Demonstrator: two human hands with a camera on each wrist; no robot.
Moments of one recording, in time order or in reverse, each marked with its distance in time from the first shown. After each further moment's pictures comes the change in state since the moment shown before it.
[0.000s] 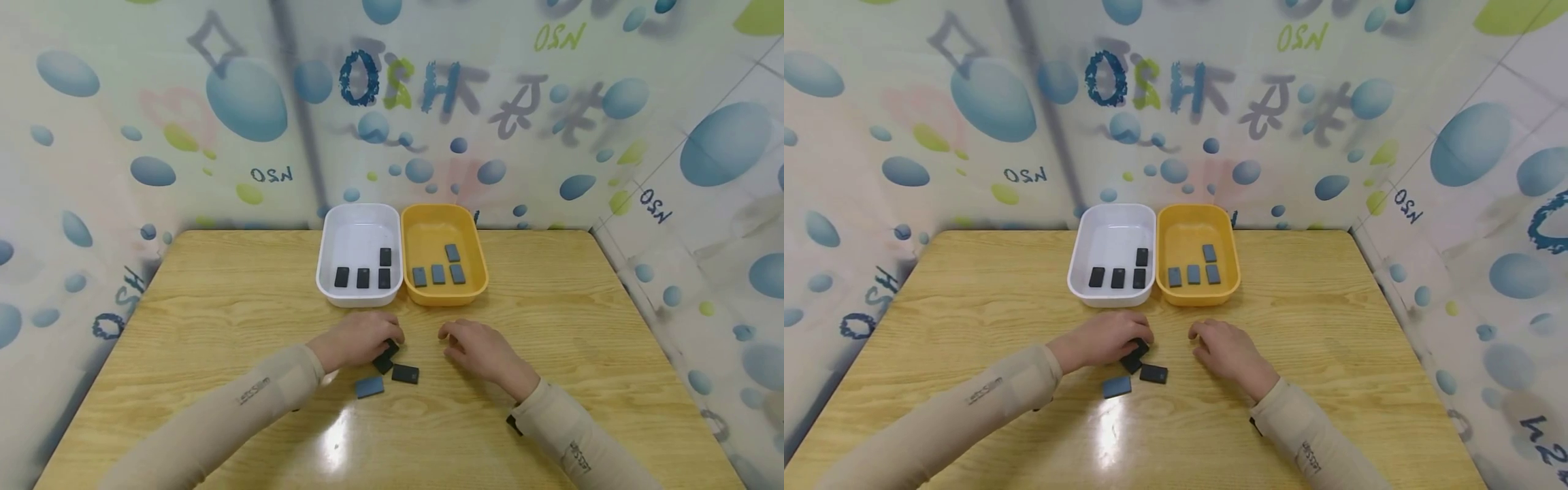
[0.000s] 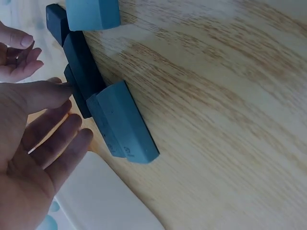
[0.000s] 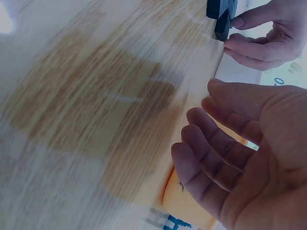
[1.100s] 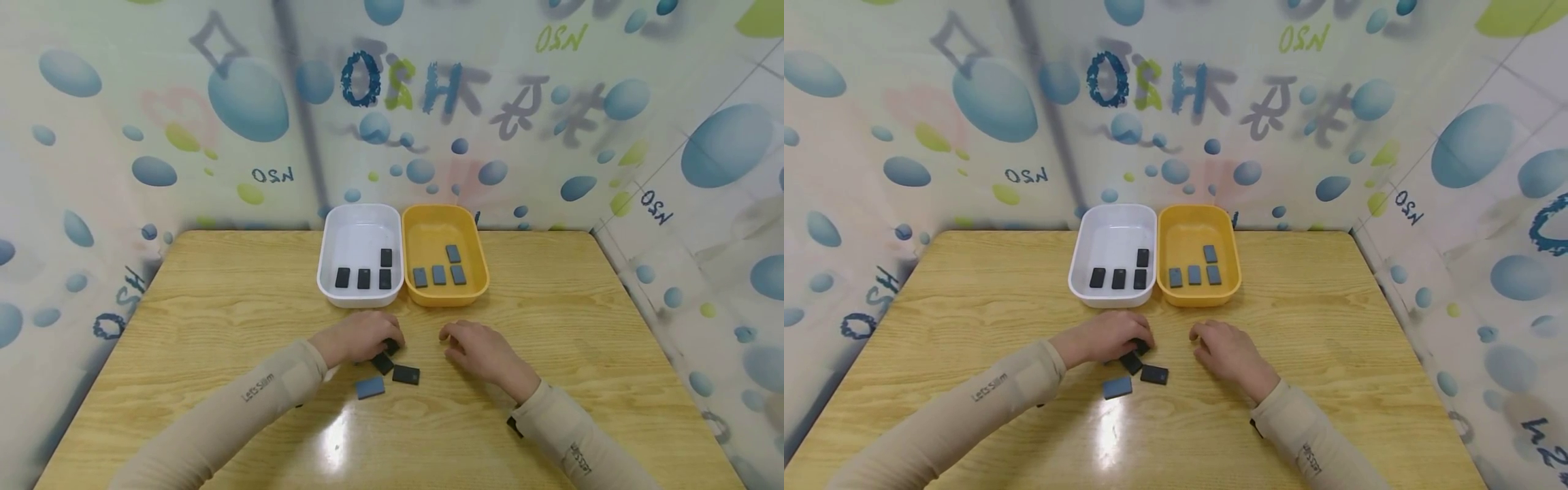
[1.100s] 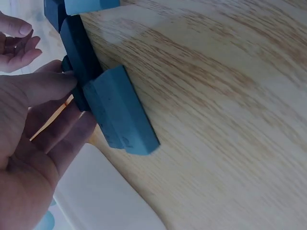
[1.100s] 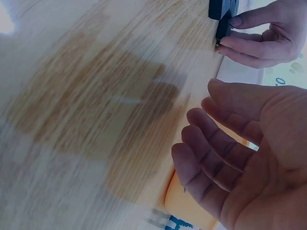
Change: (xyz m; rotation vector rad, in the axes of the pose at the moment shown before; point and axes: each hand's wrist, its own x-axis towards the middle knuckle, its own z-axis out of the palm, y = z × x) left_hand 0.004 -0.005 -0.001 -0.079 -0.082 0.014; right_hand 0.001 -0.001 0.000 0.015 -0.013 0.009
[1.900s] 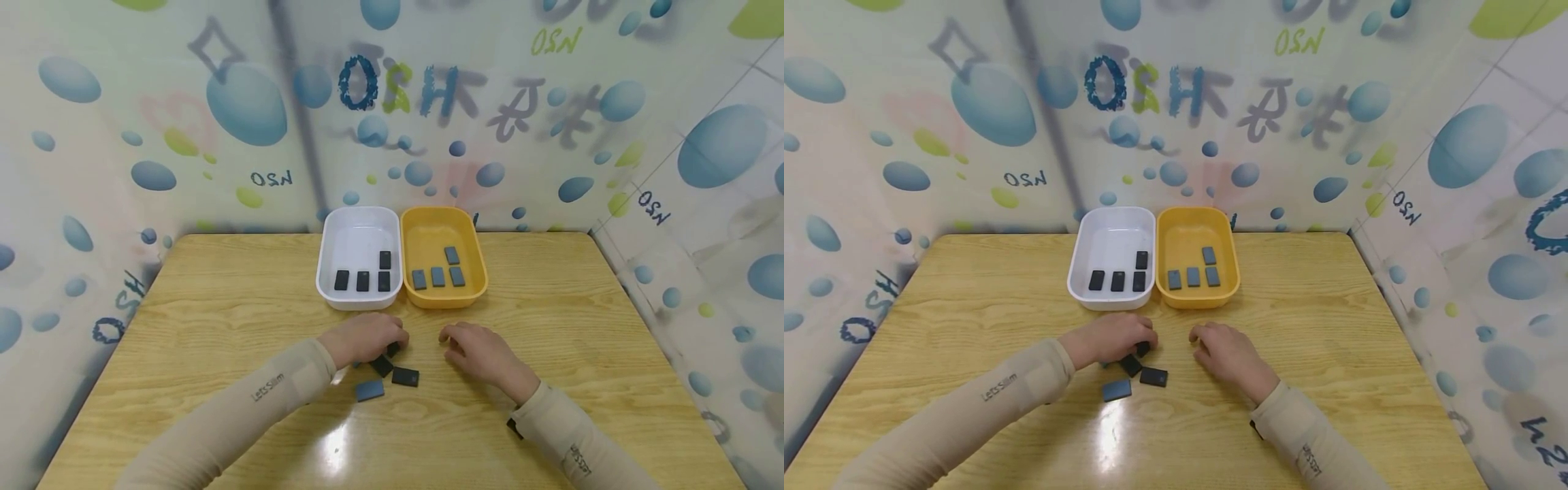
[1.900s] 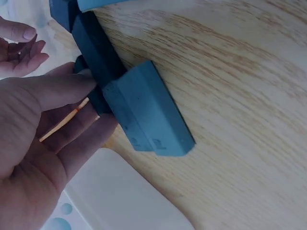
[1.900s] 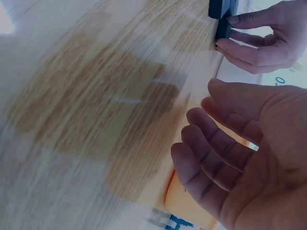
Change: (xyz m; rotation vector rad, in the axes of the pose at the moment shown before) left_hand 0.011 0.012 -0.005 0.168 -0.066 -0.015; right_hand 0.000 0.001 -0.001 0.030 -0.002 0.022
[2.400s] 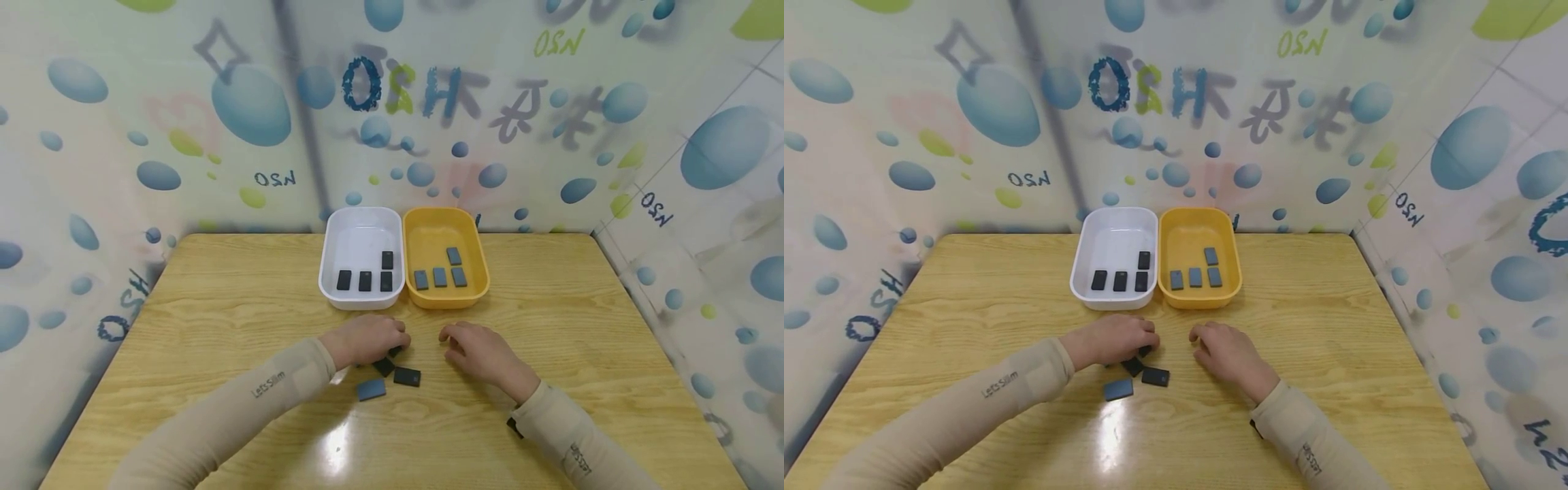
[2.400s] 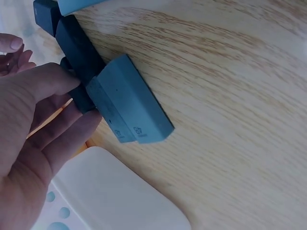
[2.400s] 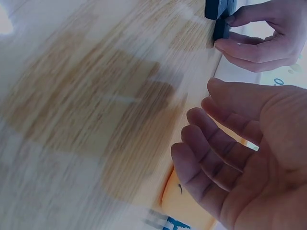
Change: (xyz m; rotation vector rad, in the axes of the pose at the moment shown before) left_hand -0.003 0.001 0.001 0.152 -0.006 0.068; right_hand 0.001 -0.003 0.000 -0.012 -0.008 -0.007
